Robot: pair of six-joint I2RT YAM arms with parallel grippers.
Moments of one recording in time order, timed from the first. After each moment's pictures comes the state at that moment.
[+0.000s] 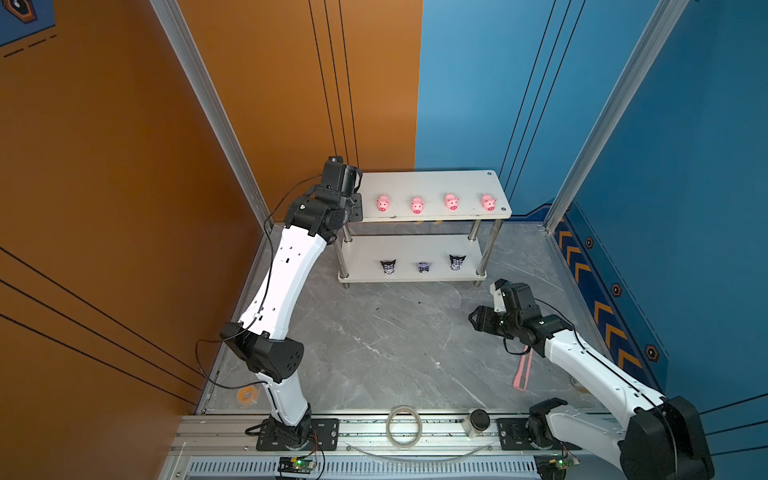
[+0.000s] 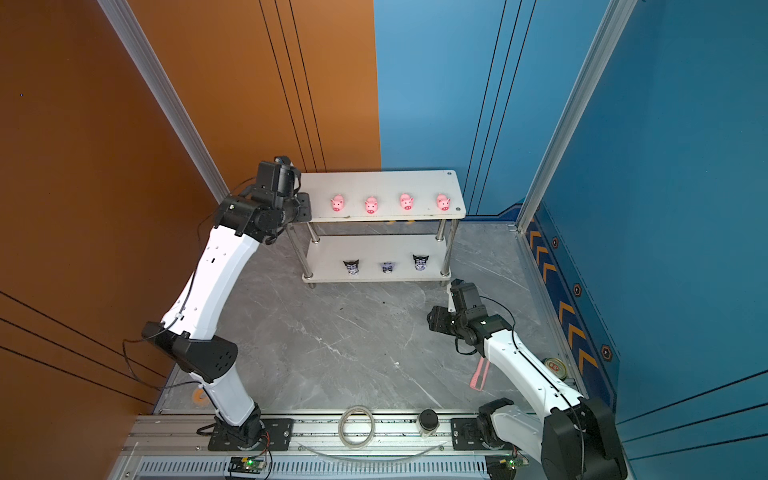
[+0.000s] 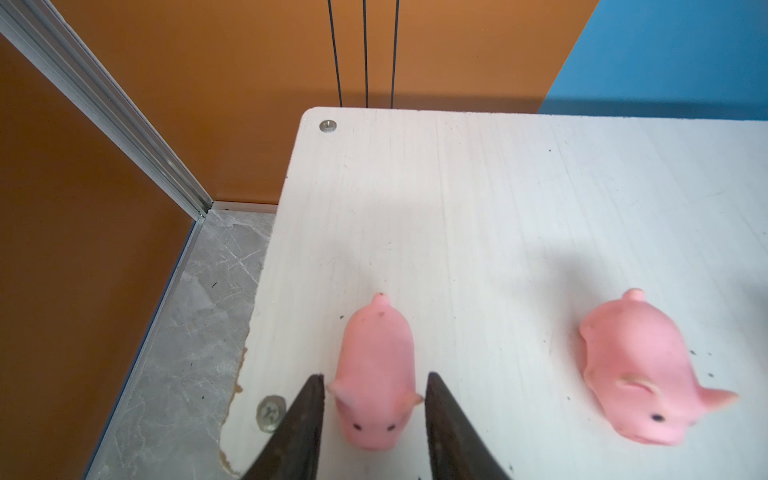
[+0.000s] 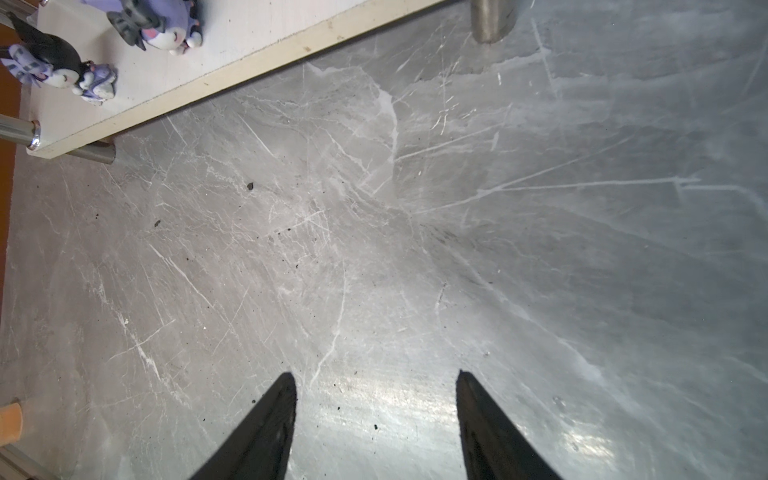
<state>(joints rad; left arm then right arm) -0.38 1.78 2.21 -1.05 -0.38 -0.29 0.31 1.11 0.66 -0.46 -0.17 0.50</state>
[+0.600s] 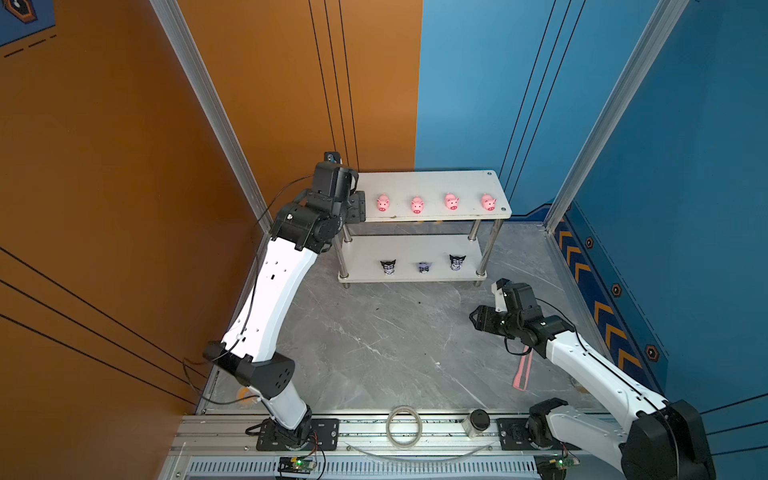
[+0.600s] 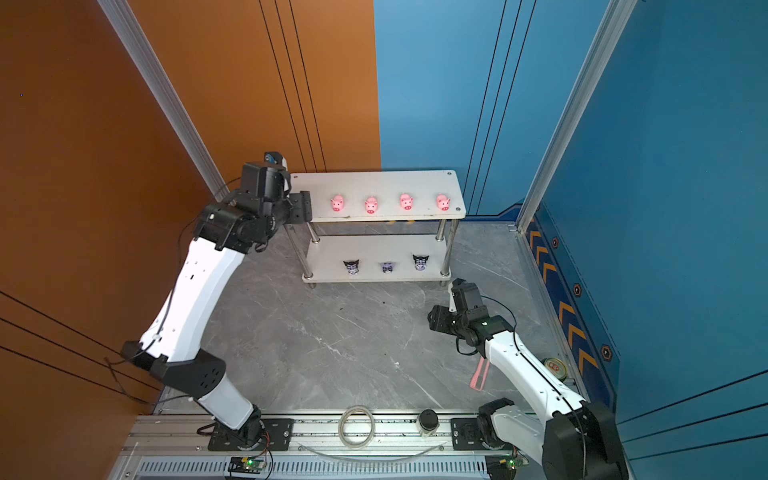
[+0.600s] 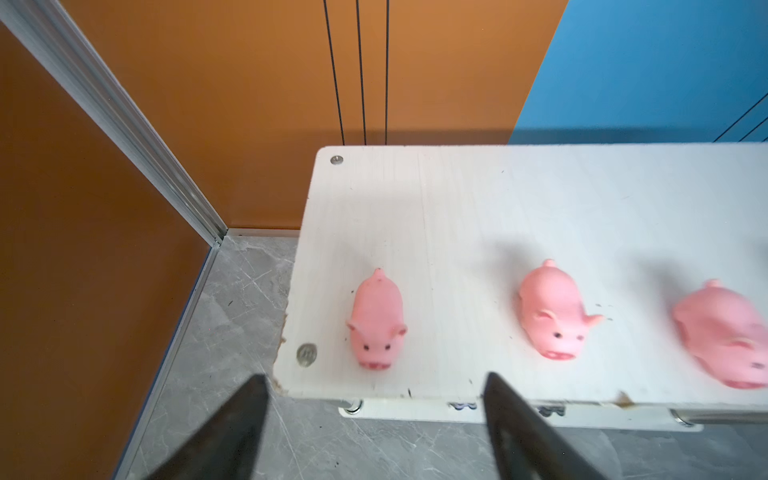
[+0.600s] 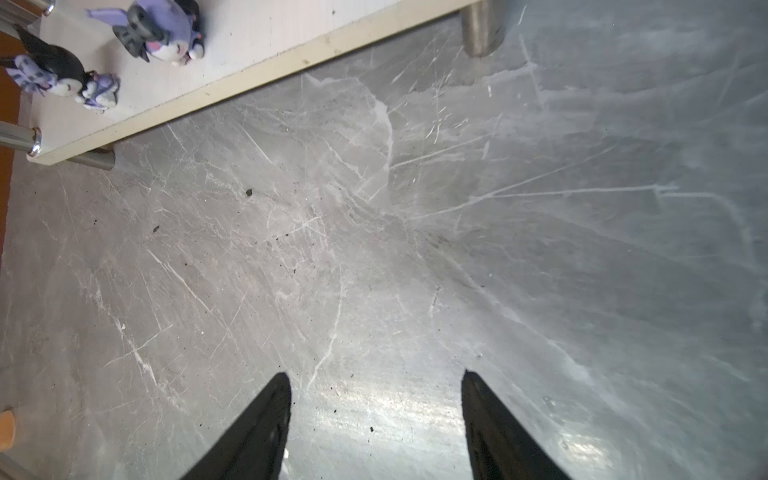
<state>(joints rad) -0.45 1.60 2.13 -1.03 -0.44 -0.25 0.31 1.08 0.66 -0.46 -0.13 0.49</state>
